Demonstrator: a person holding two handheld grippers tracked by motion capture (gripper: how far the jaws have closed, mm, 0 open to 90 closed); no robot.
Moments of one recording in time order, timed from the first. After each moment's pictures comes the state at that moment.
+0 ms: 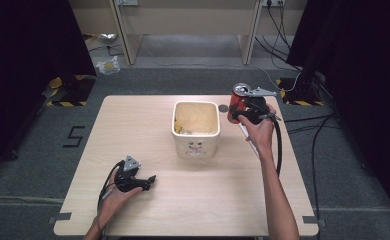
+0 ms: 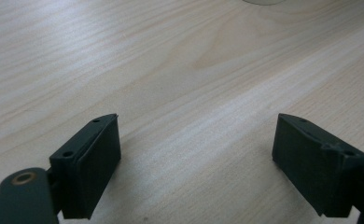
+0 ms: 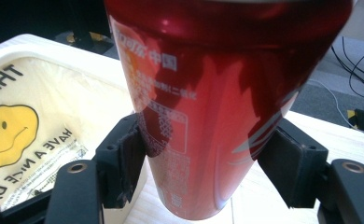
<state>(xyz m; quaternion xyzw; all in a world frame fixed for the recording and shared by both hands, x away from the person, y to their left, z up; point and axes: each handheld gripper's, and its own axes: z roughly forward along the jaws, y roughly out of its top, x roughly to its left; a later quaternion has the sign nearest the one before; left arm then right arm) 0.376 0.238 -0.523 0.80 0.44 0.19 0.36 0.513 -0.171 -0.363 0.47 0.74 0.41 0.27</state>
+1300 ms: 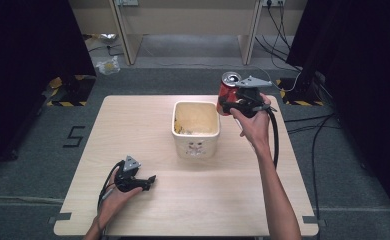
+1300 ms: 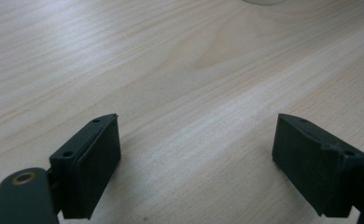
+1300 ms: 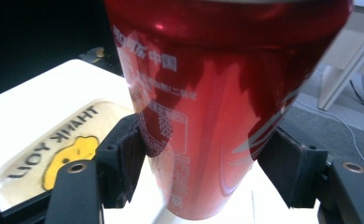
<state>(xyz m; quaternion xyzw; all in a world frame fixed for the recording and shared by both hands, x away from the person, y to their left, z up) 0.376 0.238 -0.523 0.80 0.44 0.19 0.36 0.491 -0.137 -0.309 0.41 0.75 0.44 0.27</state>
